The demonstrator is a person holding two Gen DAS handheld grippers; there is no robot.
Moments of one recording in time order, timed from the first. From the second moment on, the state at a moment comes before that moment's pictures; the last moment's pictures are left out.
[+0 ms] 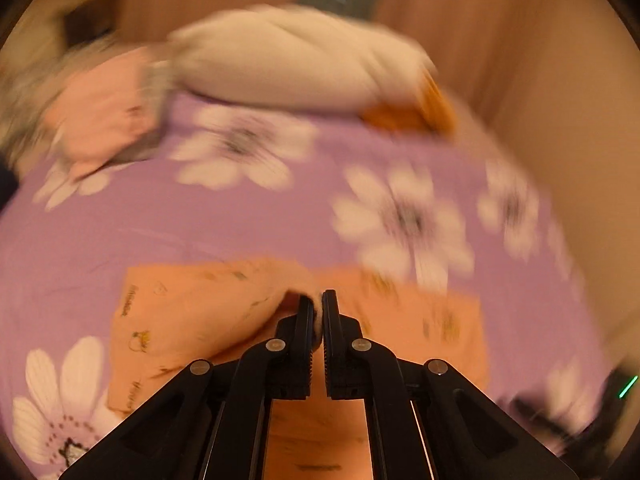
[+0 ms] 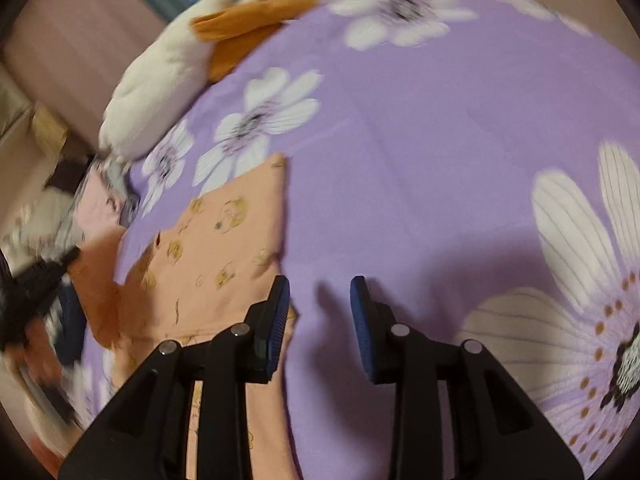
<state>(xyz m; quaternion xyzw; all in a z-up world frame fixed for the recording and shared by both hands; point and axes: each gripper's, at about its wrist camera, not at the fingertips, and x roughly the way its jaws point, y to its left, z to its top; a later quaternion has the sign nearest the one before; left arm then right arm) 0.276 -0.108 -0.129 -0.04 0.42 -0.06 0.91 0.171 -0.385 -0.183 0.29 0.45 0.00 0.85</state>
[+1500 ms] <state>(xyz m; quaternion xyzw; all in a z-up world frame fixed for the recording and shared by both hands) 0.215 0.066 -0.208 -0.20 0.48 0.01 0.85 0.190 -0.207 -0.127 -0.03 0.42 0.12 0.90</state>
